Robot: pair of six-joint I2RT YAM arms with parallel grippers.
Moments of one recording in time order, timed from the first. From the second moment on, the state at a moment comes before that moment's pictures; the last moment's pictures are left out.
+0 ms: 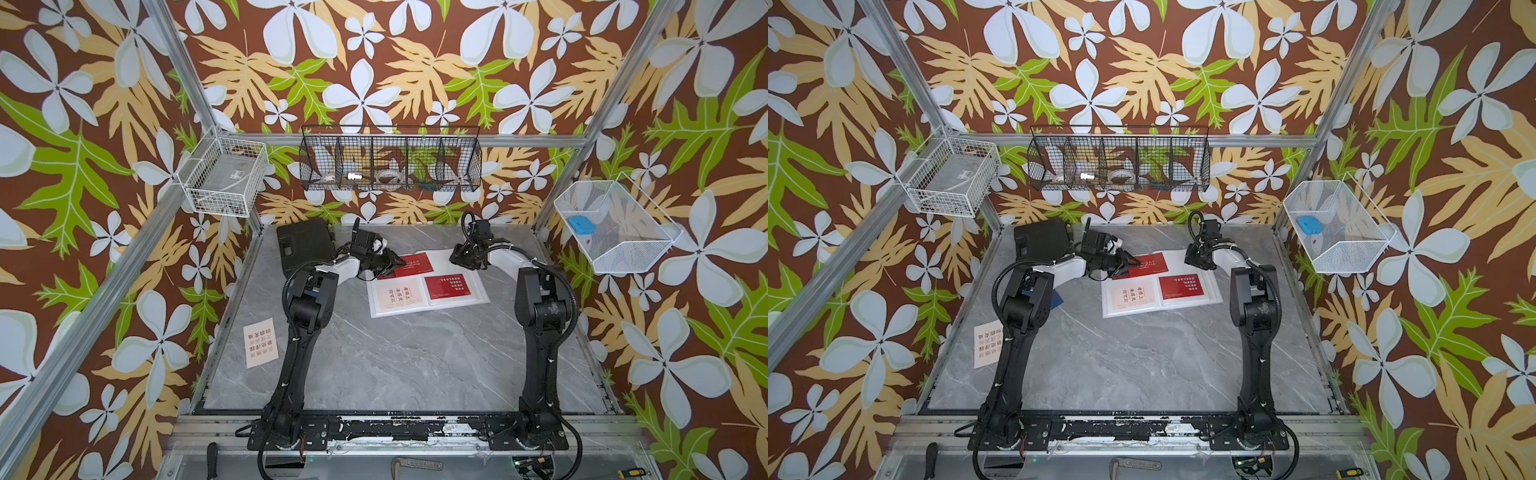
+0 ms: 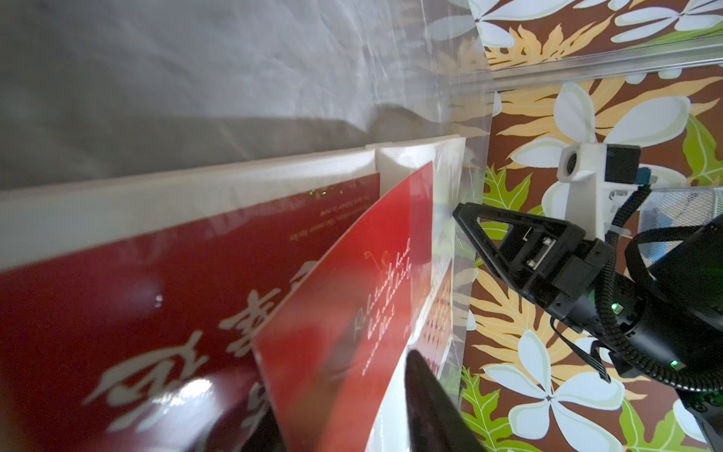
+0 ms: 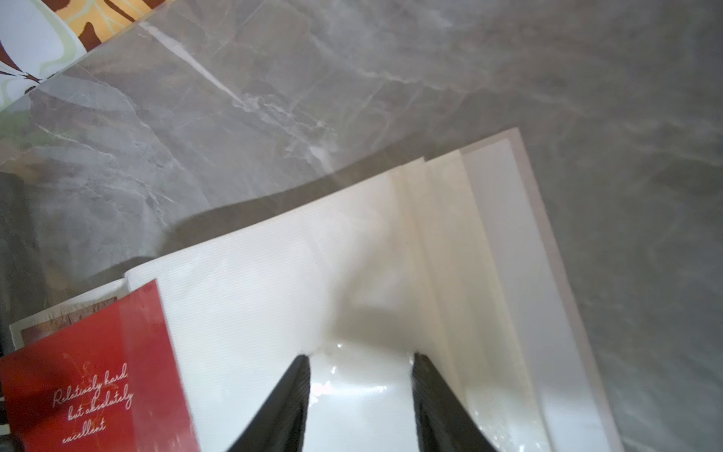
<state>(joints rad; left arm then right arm) -0.34 2.40 1.78 -0.12 0.70 -0.86 0.10 2.26 1.74 -0.48 -0.17 0.39</state>
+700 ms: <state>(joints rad) -0.41 2.44 1.90 -0.15 0.56 -0.90 0.06 2.22 1.66 -0.49 -0.14 0.37</state>
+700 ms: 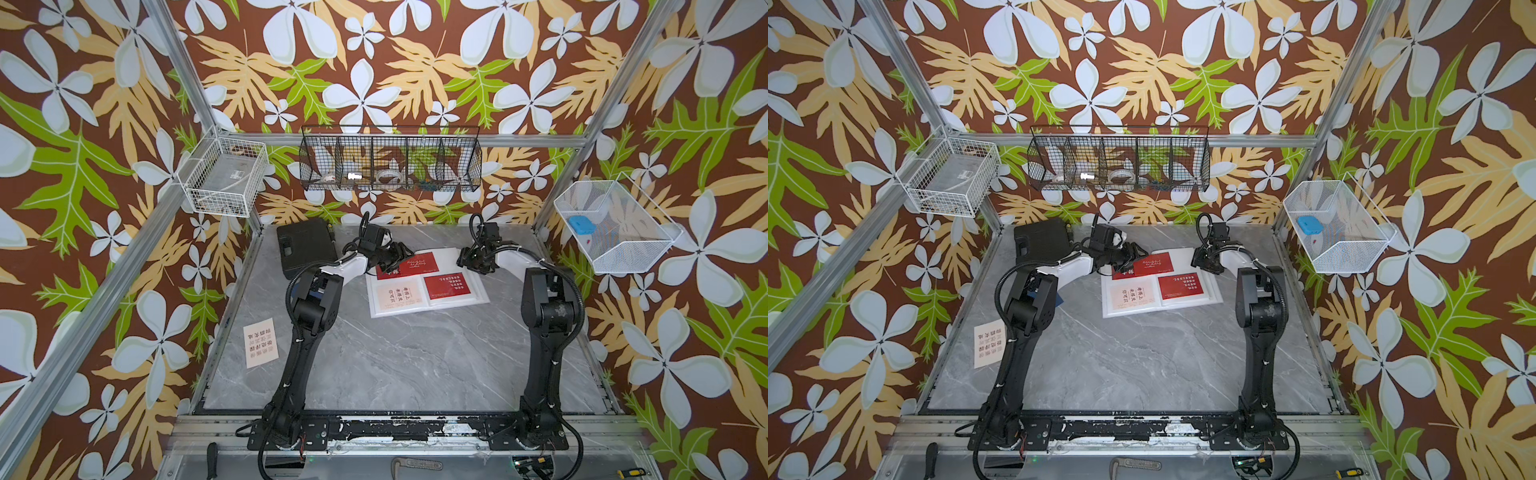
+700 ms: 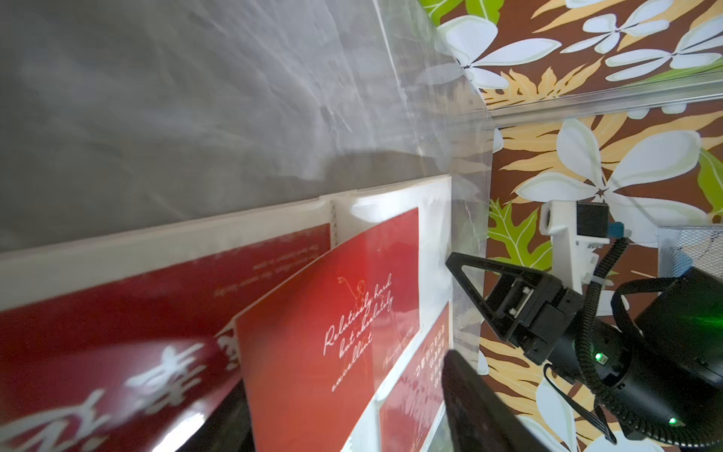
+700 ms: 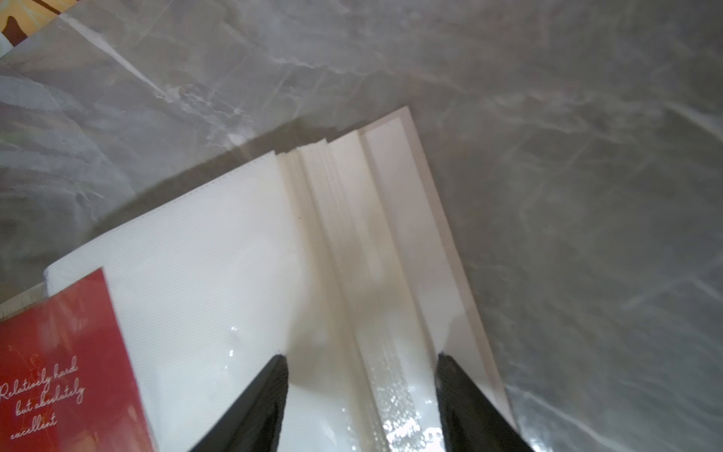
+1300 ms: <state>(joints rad) -0.48 2.53 2.04 -0.18 0.55 -1.01 0.03 2.20 1.63 -0.46 -0.17 0.36</state>
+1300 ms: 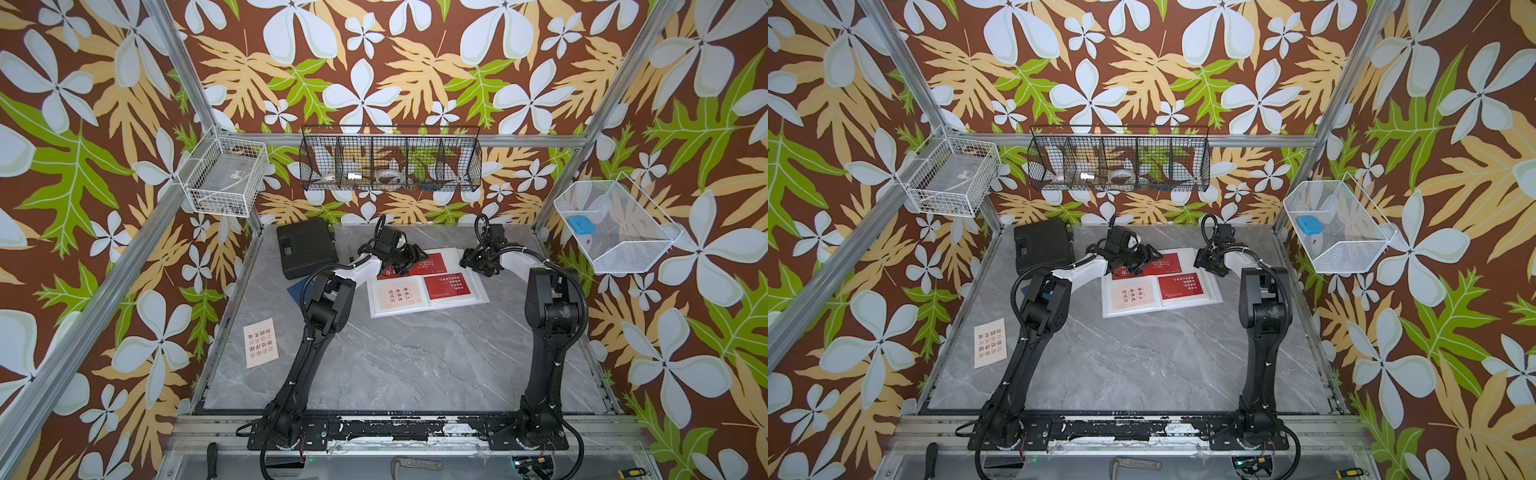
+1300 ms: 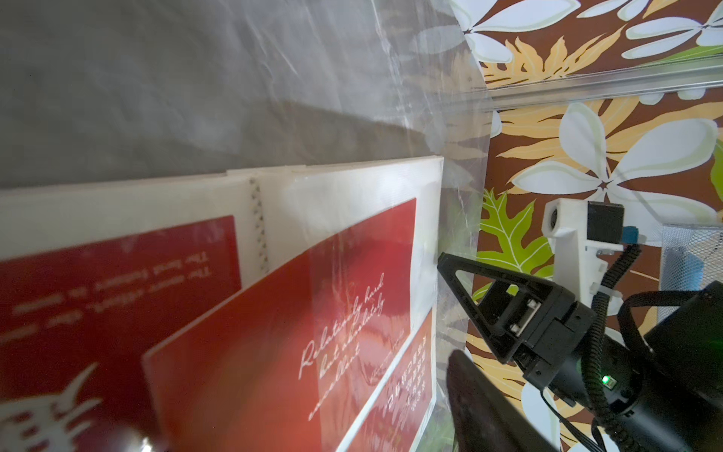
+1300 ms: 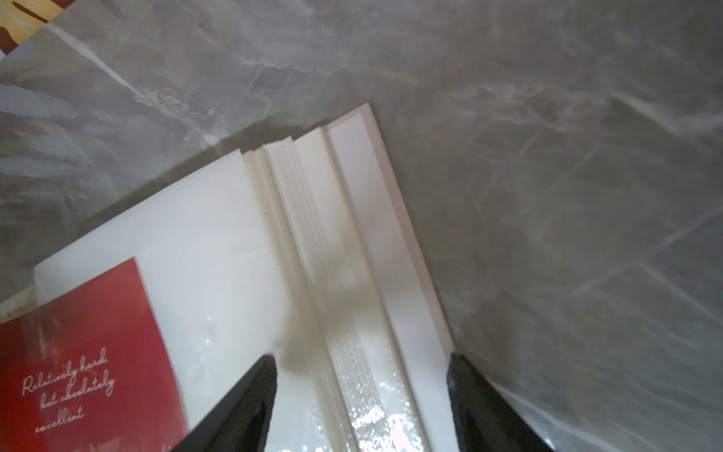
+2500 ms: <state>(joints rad) -0.53 2.56 2.22 -0.42 0.36 -0.92 0.03 2.22 1.62 -0.40 -0.19 0.36</state>
